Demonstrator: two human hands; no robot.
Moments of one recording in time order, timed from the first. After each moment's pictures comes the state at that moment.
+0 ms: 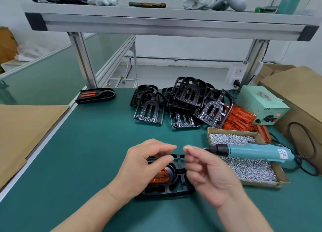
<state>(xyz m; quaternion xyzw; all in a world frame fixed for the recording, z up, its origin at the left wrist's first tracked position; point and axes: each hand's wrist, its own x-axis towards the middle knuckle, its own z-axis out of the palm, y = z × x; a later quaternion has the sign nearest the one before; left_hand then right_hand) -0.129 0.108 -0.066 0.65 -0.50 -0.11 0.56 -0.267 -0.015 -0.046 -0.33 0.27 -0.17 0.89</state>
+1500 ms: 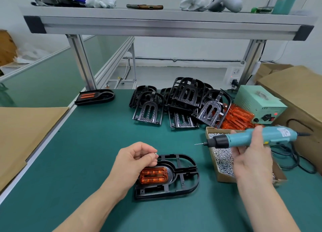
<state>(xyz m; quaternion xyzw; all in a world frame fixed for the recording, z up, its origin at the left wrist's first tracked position) -0.112 0.115 -0.084 0.64 -0.27 -0.30 0.65 -0.289 -0.091 -0.050 -0.25 0.37 -0.57 0.68</state>
